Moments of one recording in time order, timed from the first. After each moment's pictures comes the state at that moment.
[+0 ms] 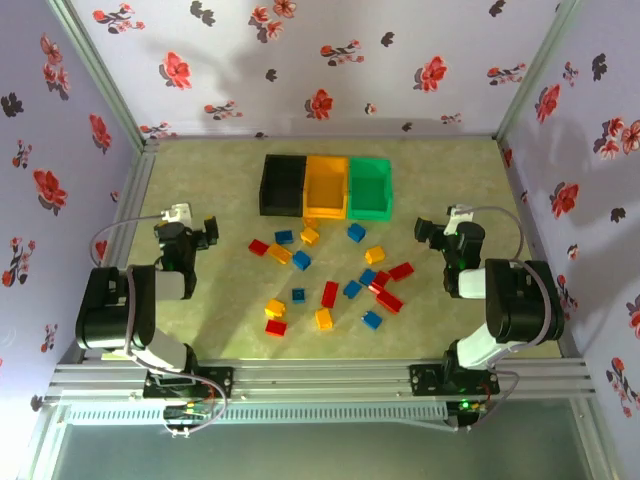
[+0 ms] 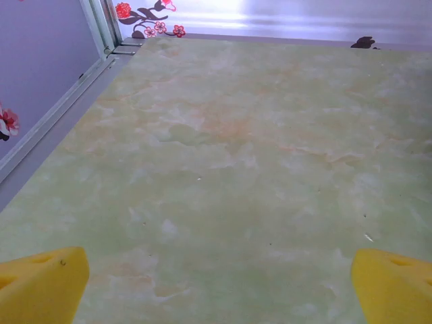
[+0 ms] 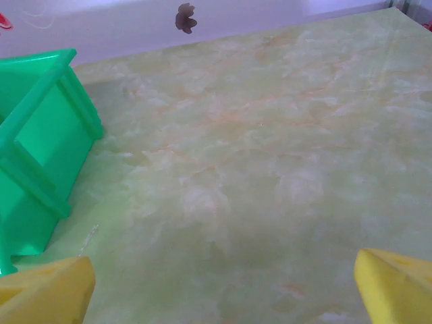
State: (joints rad) left arm 0.00 1.53 0.39 0.79 -0.15 -0.04; right arm -0.04 1.56 0.37 0.82 -0.08 0.11
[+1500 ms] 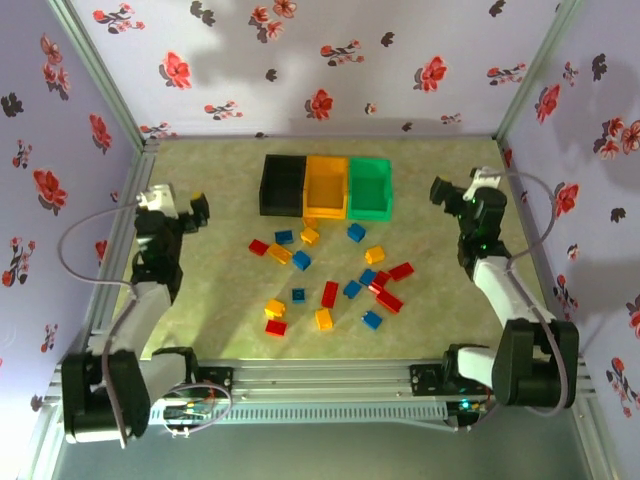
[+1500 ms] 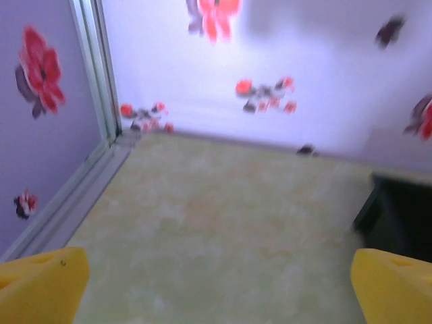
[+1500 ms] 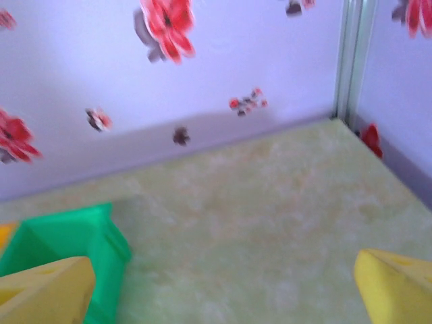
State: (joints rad) left arm -0.01 1.03 0.57 0.30 -0.09 -0.13; right arm -0.01 1.20 0.73 0.22 0.03 0.20
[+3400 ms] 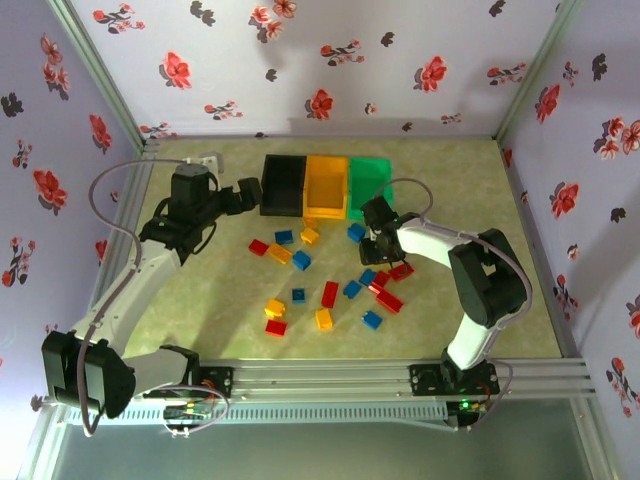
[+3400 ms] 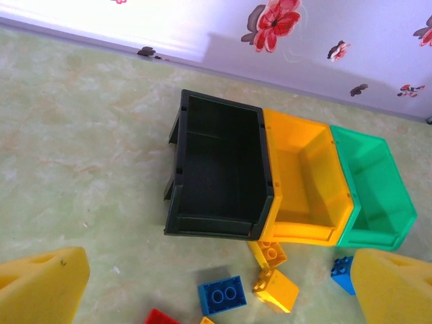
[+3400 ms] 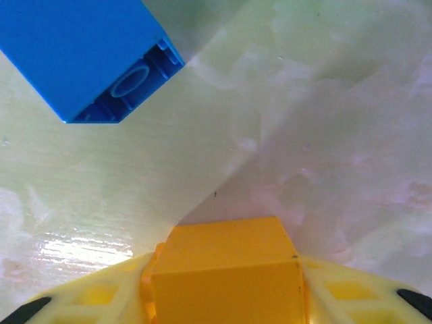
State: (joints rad) left arm -0.34 1.20 1.03 -0.34 0.01 -0.41; right arm 0.52 1.74 1.01 -0.54 0.05 0.31
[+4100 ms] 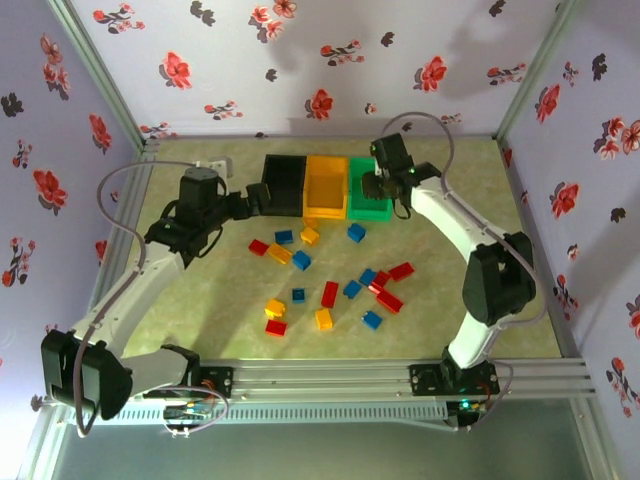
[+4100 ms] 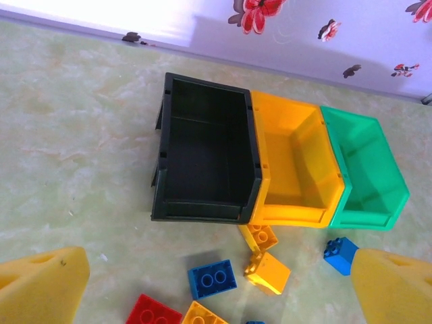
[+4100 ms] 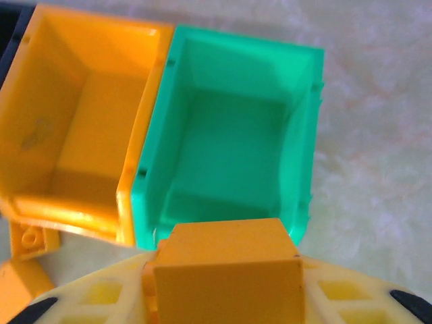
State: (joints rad) left arm -0.40 1.19 1.02 -0.36 -0.02 -0.41; right arm 0.42 1.76 1.50 -0.63 0.13 0.21
